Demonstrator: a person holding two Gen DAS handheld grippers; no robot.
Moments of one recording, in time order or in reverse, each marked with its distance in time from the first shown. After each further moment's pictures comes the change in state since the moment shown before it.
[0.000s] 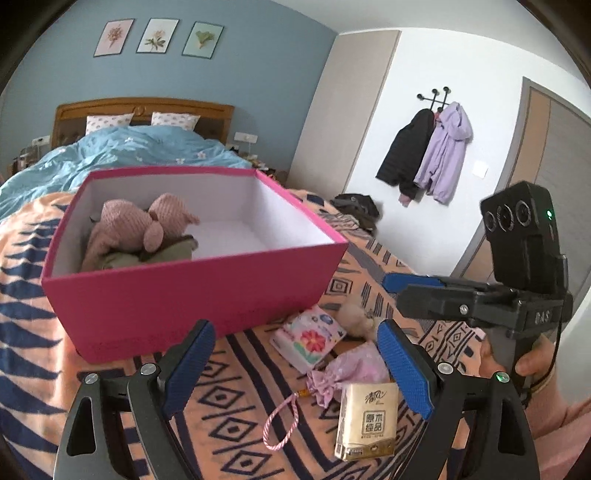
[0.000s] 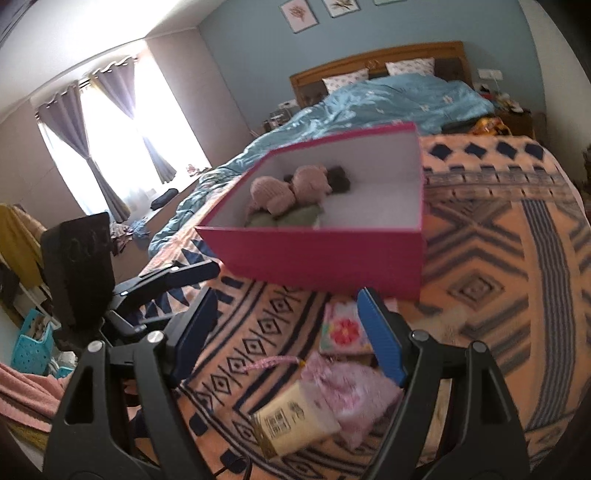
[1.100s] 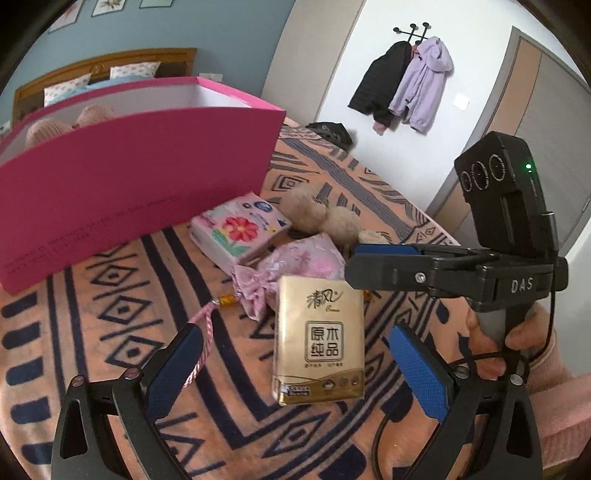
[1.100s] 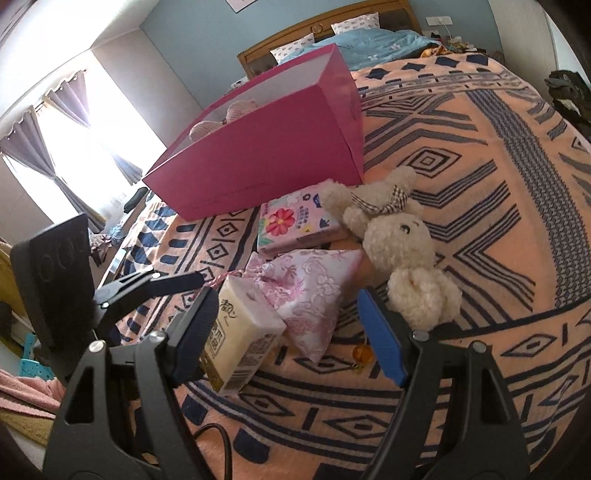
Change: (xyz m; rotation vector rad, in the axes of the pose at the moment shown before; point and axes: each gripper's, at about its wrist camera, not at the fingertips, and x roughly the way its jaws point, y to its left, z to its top) left arm 0.039 -0.038 -0.059 0.063 0.262 -0.108; right arm 0.001 -0.040 -0.073 0.182 0.088 -0.065
